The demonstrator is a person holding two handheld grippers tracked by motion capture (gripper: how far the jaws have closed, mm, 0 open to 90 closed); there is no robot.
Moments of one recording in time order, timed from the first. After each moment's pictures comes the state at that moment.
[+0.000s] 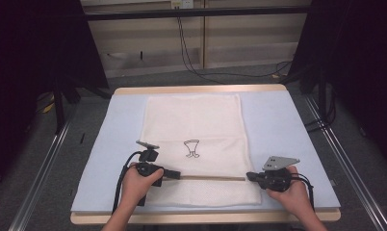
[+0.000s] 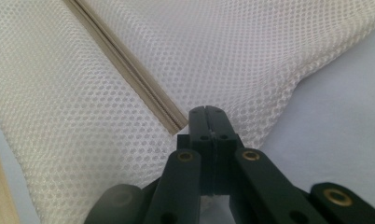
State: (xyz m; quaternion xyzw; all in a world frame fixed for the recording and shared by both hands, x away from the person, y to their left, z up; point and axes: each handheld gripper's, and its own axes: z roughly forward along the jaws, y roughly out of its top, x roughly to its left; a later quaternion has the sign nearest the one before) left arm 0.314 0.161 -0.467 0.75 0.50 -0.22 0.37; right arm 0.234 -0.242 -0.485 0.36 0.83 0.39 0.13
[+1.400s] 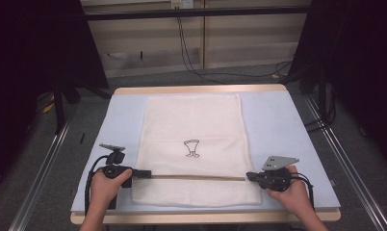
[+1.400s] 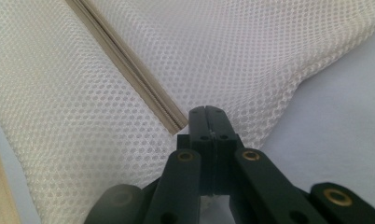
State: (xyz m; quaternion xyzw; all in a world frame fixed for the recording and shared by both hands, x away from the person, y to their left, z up) left arm 0.309 0.246 -0.460 0.71 0.56 -0.20 0.38; right arm 0.235 -0.242 -0.484 0.36 0.84 0.39 0.13
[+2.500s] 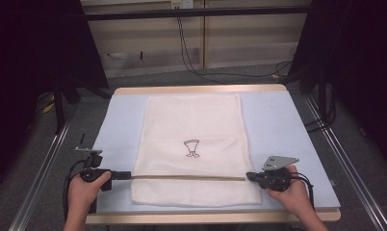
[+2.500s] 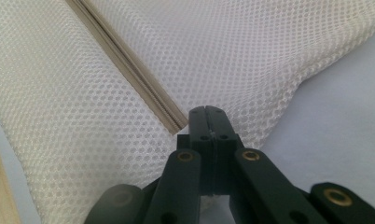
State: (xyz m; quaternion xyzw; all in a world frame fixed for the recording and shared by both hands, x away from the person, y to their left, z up) left arm 0.301 0.305 -0.461 0.68 0.60 -0.17 0.38; right arm 0.235 -0.242 -0.484 0.36 0.84 0.39 0.13
